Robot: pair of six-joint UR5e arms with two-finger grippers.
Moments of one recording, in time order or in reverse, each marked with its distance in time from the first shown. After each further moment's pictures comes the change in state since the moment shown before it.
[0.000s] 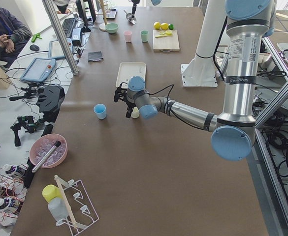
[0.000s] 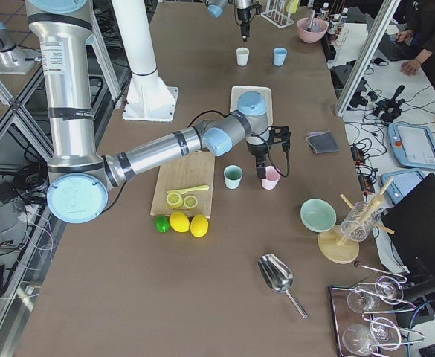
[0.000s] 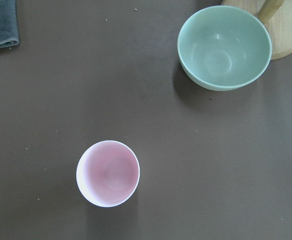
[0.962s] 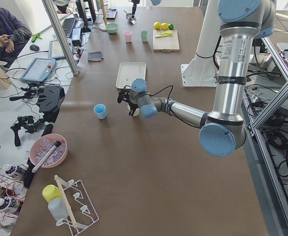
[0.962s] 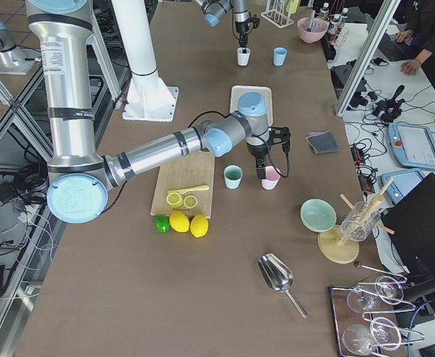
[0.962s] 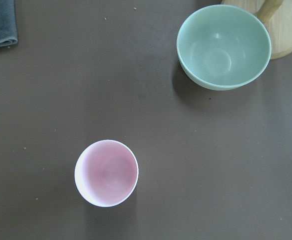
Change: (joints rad) left arm 0.079 -0.043 0.022 0.020 0.073 0.006; right arm 0.000 -0.002 -0.002 0.001 0.000 -0.003
